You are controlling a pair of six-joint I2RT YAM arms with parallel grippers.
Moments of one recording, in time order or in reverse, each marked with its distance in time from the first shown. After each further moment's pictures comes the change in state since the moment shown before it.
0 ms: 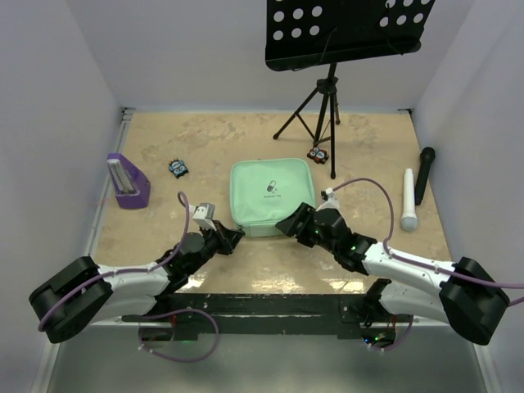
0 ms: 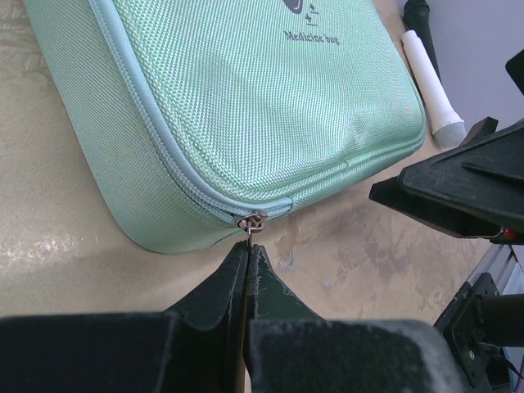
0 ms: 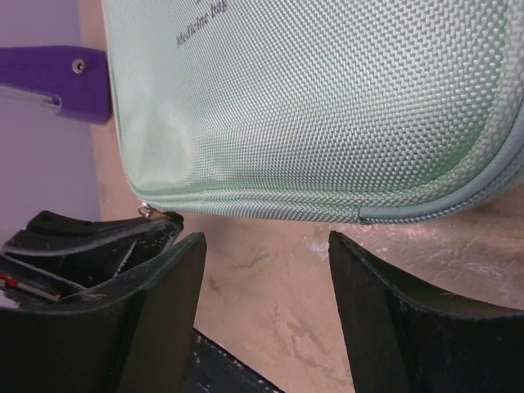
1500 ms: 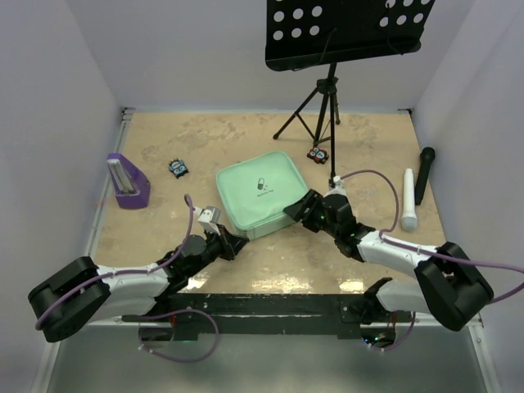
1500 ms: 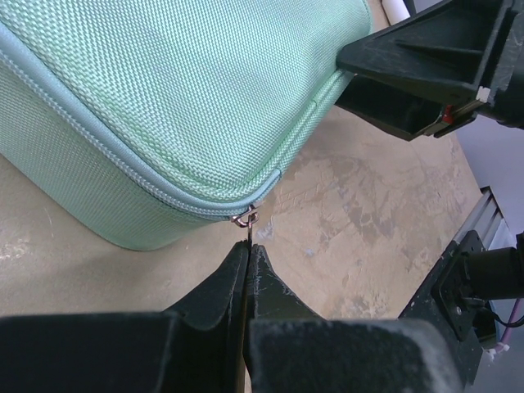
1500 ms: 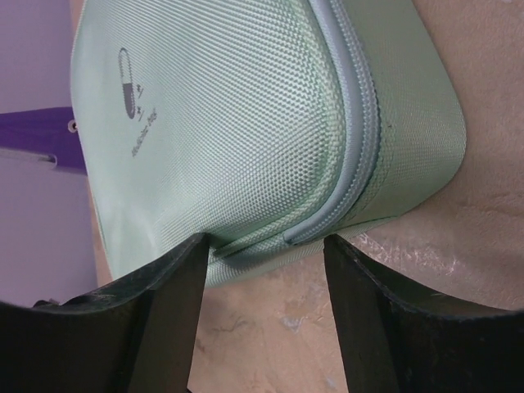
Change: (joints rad) left arm -0.044 -0.016 -0.004 -0.025 0.066 0.014; right arm -0.213 0.137 0.004 0.192 -0.116 -0.080
